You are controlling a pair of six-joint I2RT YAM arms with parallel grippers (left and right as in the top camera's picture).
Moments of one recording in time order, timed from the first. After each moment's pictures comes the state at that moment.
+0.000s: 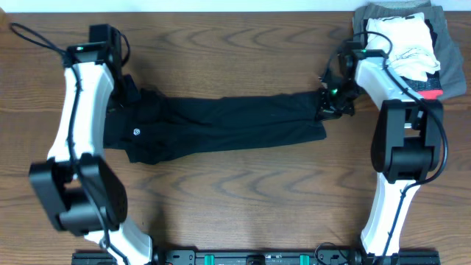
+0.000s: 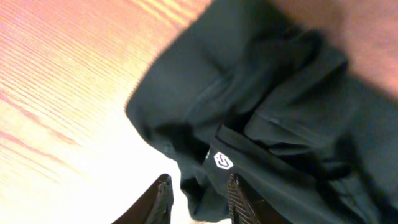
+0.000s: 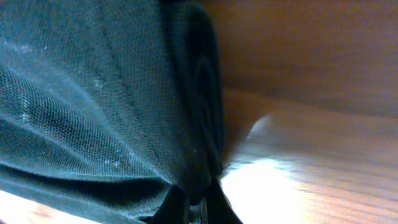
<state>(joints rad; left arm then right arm) 0.11 1.83 1.64 -1.22 -0.21 -0.35 0.02 2.25 1.67 -1.09 -0.32 0.07</state>
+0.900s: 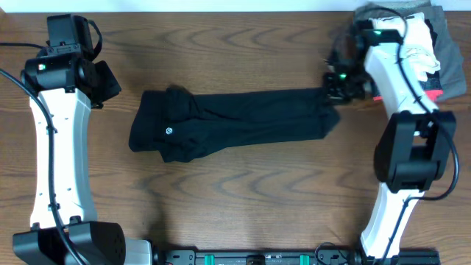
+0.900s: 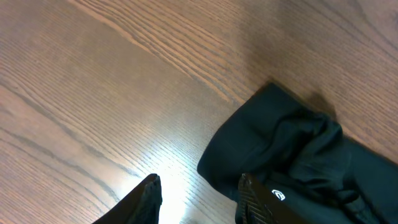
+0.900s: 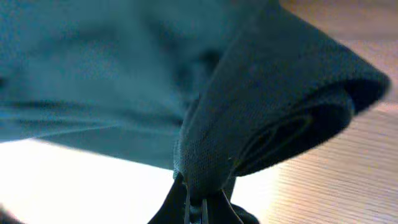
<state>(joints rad) 0.15 1.60 1.67 -1.21 -0.22 -0.35 0.08 2.14 1.83 -1.27 -0.26 0.00</state>
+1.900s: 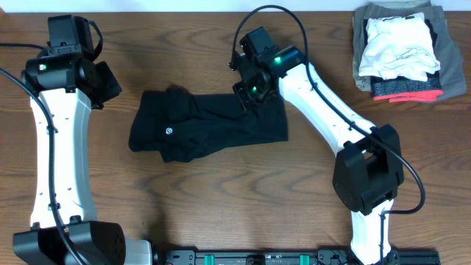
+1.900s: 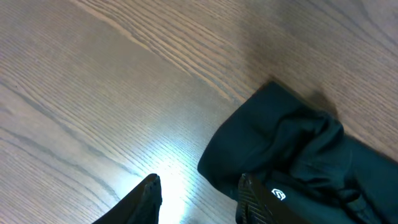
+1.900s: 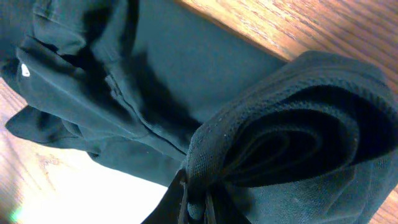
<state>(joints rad) 0.15 1.60 1.66 -1.21 -0.22 -0.35 0.54 2.11 1.84 -0.97 -0.26 0.10</state>
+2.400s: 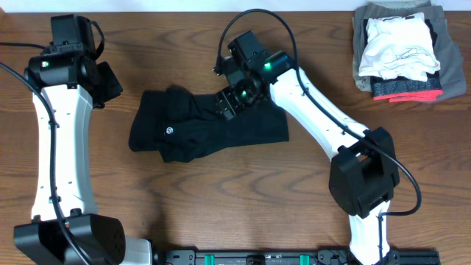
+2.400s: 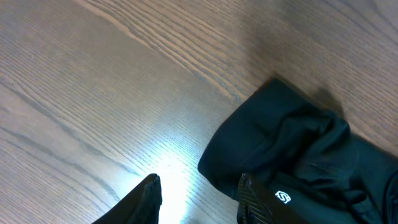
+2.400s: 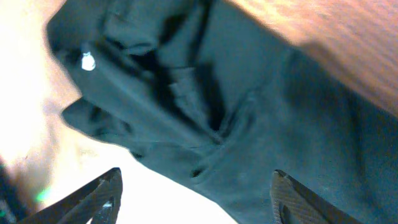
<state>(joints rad) 0.15 1.63 1.66 -1.21 -0.22 -0.35 0.60 2.11 1.84 -0.93 -0.37 0.05</state>
